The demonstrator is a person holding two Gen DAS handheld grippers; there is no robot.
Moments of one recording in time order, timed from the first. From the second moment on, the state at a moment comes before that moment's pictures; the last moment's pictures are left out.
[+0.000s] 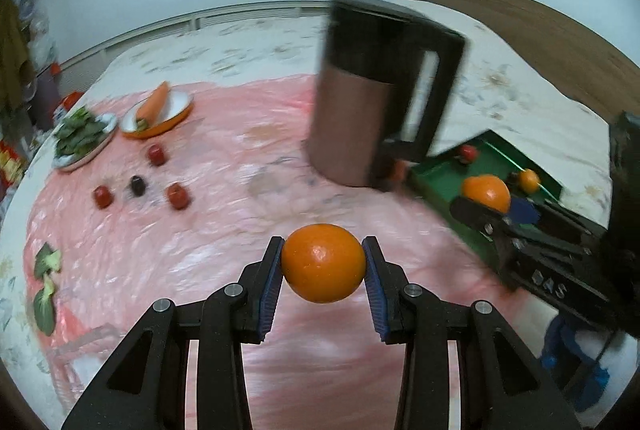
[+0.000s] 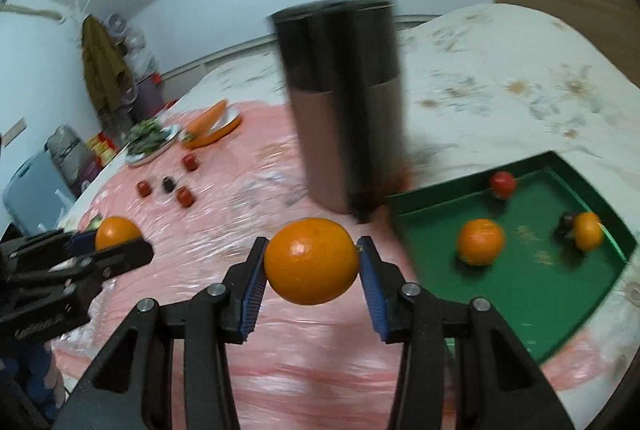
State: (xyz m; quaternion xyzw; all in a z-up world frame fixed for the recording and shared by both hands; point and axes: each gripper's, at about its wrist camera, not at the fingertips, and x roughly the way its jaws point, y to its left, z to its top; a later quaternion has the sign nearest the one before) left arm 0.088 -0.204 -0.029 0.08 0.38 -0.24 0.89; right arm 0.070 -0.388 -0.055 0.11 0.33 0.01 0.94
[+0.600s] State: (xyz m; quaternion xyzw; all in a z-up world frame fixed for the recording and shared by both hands) left arm 0.077 -0.382 -0.068 0.15 0.37 -0.34 0.85; right arm 0.068 -0.538 -0.101 0.08 0.34 -0.17 0.92
